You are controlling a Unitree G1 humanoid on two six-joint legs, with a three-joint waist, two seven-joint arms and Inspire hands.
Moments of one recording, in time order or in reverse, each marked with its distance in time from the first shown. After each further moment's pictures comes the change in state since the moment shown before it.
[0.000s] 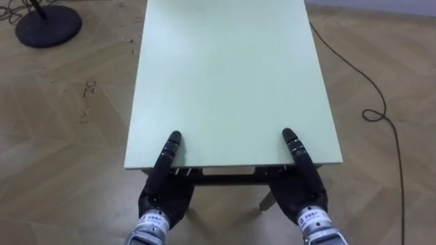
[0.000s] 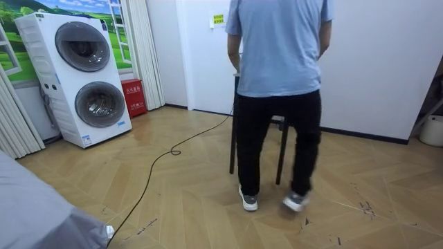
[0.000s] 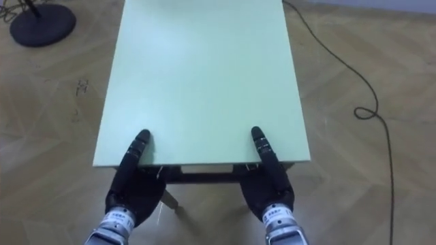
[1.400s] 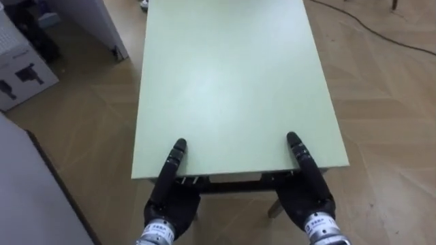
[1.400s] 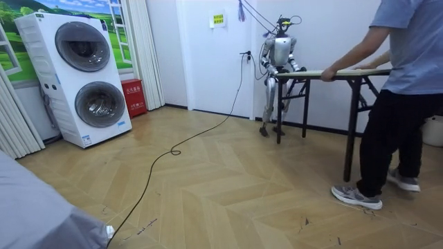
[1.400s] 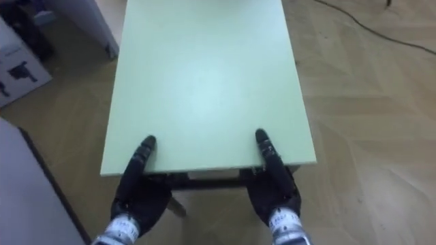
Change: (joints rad) left arm 0.021 0.008 -0.040 -0.009 -0.040 0.025 0.021; right arm 0.038 -0.004 -0.023 -0.001 -0.059 -0.022 -0.004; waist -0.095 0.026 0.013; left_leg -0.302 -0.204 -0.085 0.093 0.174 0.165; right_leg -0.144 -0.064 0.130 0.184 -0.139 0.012
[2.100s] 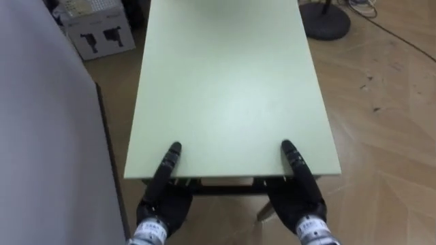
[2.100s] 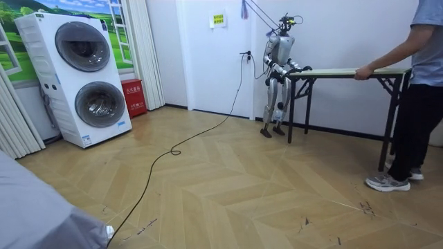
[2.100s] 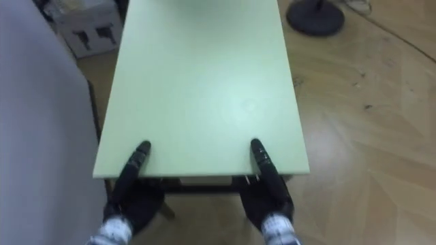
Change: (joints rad) left arm 0.021 0.042 -0.005 -0.024 0.009 -0.034 0.009; right arm 0.009 0.003 0.052 0.003 0.042 -0.009 -0.019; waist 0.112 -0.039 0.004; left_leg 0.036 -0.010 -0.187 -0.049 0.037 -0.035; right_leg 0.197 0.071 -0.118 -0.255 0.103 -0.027
